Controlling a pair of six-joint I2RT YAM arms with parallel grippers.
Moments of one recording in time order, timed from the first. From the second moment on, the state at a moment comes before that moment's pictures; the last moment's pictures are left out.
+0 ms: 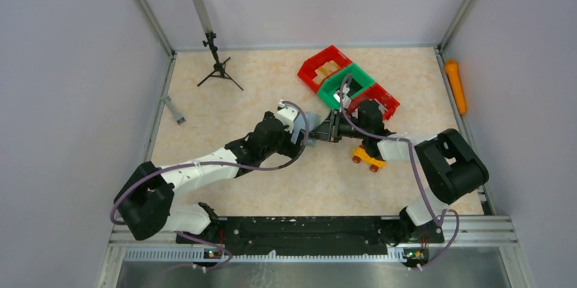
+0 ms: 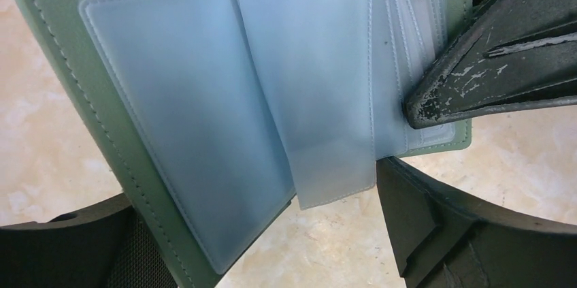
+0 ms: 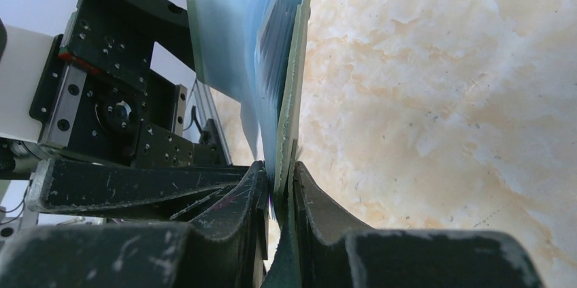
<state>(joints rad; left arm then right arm) -0.81 1.32 0.71 0.06 -0.18 -0.17 0.47 1.58 0.61 0.69 -0.76 0.79</state>
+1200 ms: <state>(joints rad) -0.49 1.25 0.61 0.17 0.20 -0.38 0.46 1.62 0.66 0.62 -0.81 0.75</state>
